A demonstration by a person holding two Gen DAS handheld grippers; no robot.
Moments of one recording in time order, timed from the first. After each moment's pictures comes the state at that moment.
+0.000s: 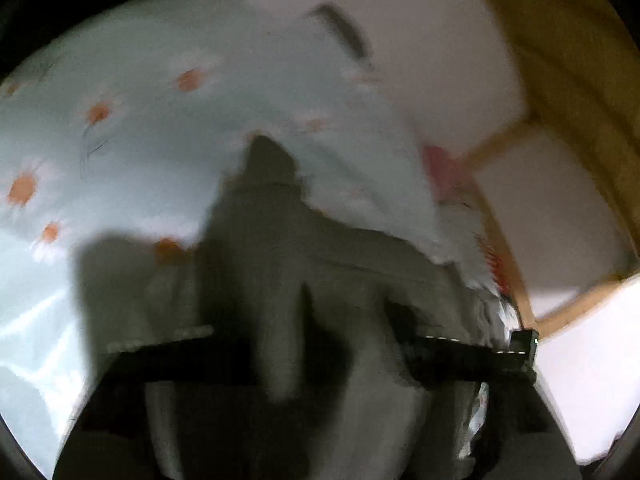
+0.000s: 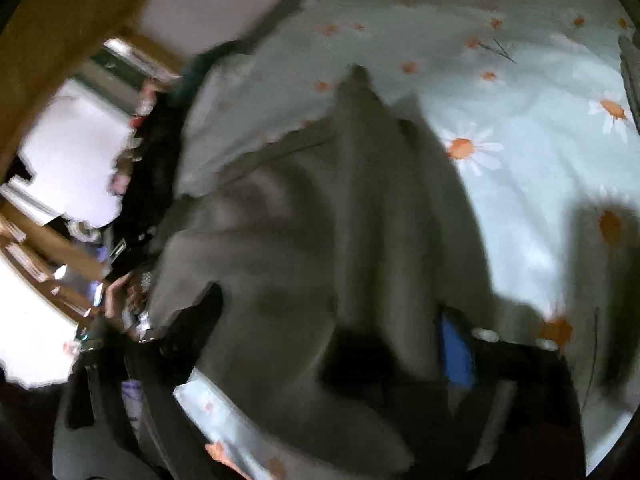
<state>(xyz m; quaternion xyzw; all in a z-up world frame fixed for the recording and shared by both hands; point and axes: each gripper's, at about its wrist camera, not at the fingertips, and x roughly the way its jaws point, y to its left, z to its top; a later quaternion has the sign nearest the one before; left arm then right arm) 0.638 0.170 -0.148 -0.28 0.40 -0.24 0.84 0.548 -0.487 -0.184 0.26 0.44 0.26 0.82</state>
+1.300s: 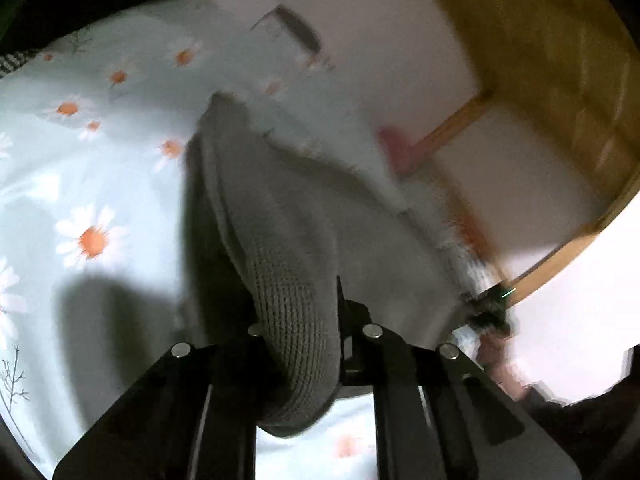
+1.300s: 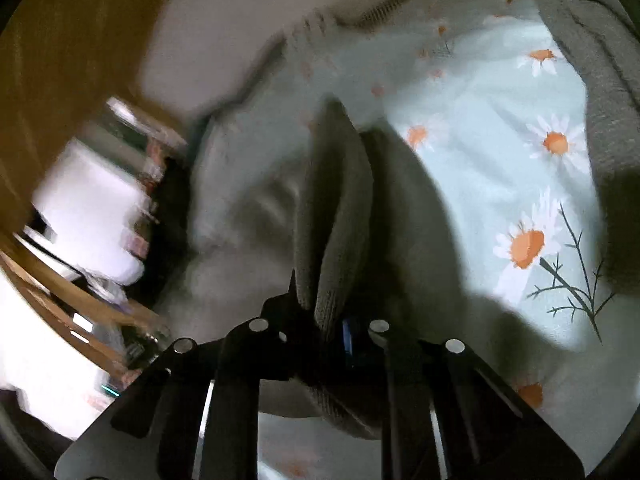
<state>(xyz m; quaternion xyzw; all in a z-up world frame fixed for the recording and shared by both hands) 0.516 0.183 -0.155 -0.29 0.35 -0.31 0.83 0.509 -0.509 -0.193 0.39 0.34 0.22 0.83</state>
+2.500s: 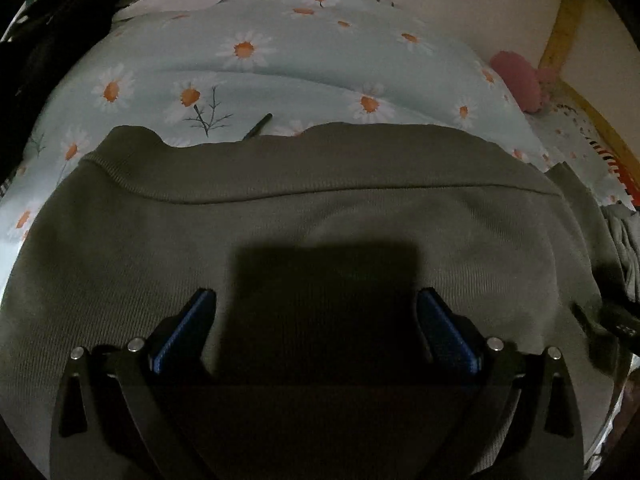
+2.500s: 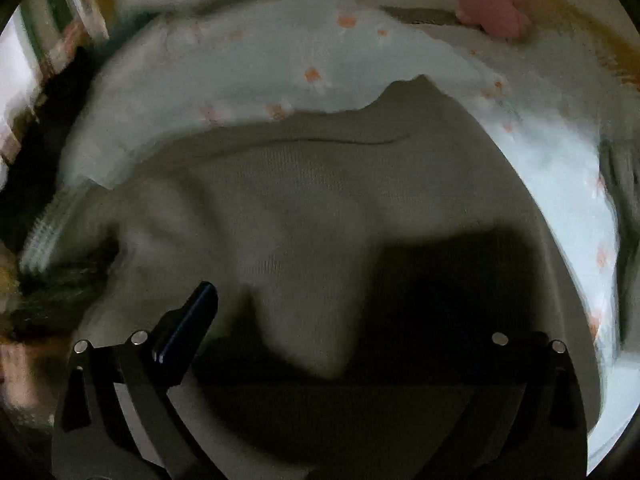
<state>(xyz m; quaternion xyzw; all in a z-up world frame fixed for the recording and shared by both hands) 0.663 -0.015 -0.201 -0.04 0.44 -0.06 0.90 0.557 -0.341 -0.160 0.15 0.43 0.06 0.89</state>
